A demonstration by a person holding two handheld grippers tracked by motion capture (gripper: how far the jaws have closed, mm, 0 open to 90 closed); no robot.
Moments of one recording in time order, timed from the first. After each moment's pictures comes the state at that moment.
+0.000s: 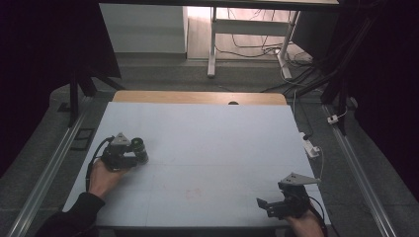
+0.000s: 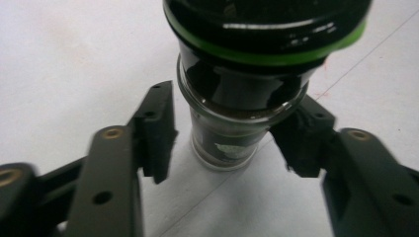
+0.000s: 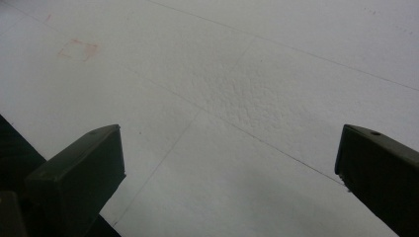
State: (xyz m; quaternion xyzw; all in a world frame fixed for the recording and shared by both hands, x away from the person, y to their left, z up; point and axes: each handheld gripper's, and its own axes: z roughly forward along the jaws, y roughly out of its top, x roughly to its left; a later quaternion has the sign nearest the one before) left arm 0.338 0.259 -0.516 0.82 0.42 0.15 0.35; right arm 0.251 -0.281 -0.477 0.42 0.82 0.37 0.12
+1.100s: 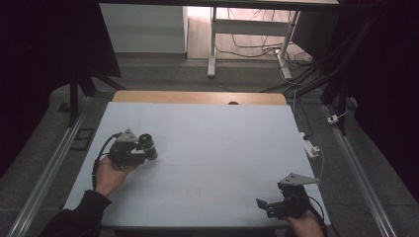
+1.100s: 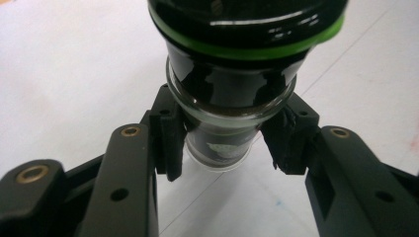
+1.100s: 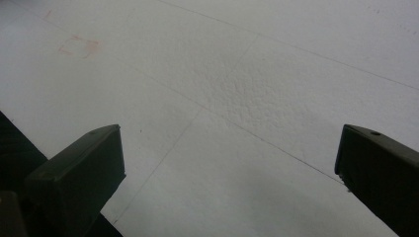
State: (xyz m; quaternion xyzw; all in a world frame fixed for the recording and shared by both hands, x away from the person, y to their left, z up) left arm 0.336 0.224 -0.485 0.83 0.39 0.14 0.38; right arm 0.251 -0.280 -0.477 0.42 0.82 0.36 0.12
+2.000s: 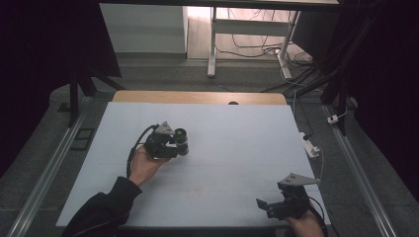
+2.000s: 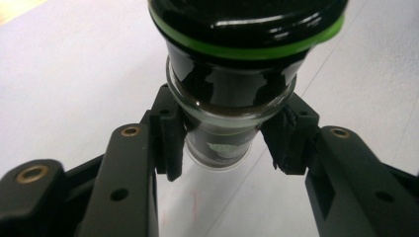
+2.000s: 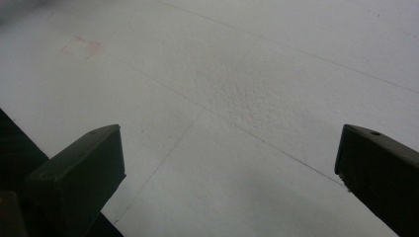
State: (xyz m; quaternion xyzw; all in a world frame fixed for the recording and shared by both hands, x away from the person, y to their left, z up) left arm 0.377 0.134 -0.475 0.85 0.33 0.11 0.39; right arm 0.250 -0.280 -0.477 0.42 0.82 0.37 0.12
